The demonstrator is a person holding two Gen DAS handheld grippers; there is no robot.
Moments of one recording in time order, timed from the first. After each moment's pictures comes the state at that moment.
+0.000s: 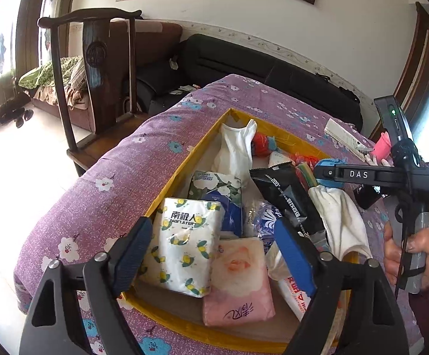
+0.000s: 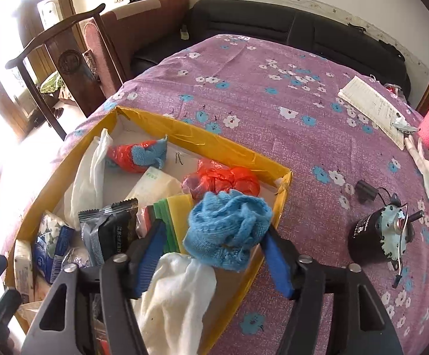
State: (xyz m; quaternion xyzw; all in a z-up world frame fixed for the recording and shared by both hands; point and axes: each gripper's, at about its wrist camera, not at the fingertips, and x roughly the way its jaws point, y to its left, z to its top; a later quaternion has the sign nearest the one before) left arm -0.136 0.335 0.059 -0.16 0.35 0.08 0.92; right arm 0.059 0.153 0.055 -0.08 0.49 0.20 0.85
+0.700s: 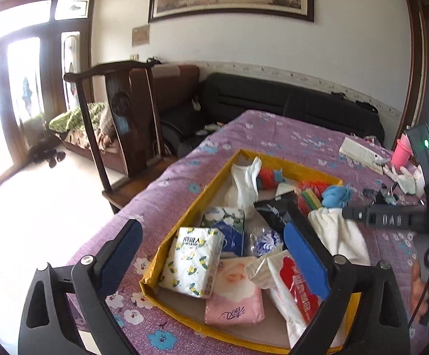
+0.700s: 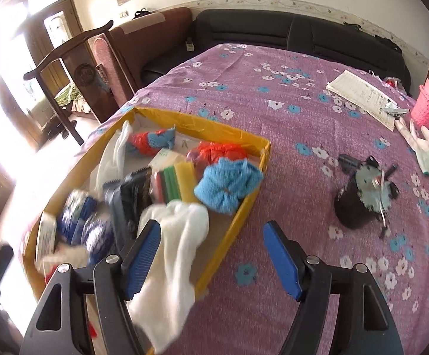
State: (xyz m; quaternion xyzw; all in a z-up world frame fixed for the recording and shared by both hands) left arm -0.161 0.297 0.097 -0.08 0.28 0.17 0.94; right arm 0.007 0.108 0.070 -0.05 0.47 0.22 0.85
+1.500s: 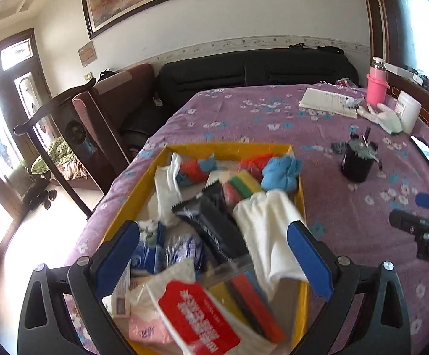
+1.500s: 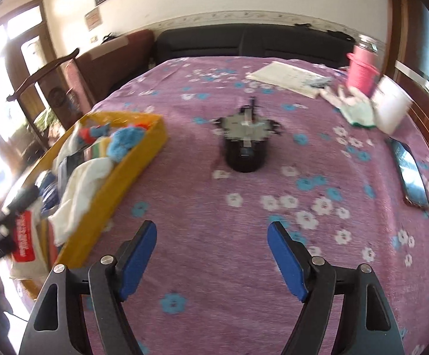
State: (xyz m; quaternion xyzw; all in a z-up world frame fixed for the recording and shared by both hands) left arm -0.078 0.193 0.094 0.05 0.35 0.10 0.93; right arm -0.037 -0.032 0.061 -0.01 0.43 0.15 0.89
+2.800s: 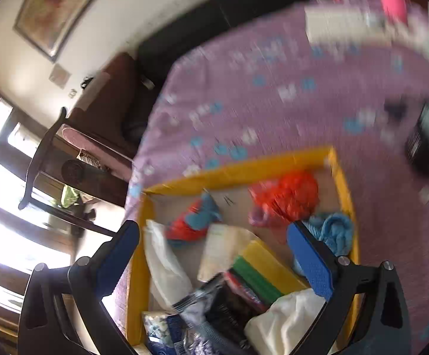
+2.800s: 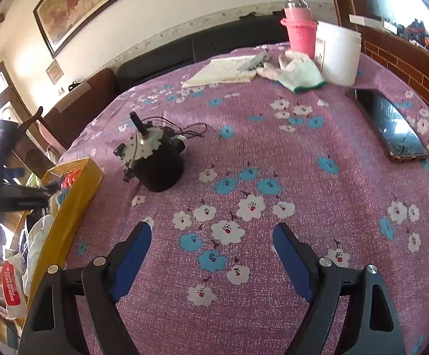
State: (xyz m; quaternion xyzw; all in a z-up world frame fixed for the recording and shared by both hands) left arm 0.081 0.170 0.074 0.22 0.46 0.13 0.85; right arm -0.002 -0.124 0.023 0.13 0.42 0.10 0.89
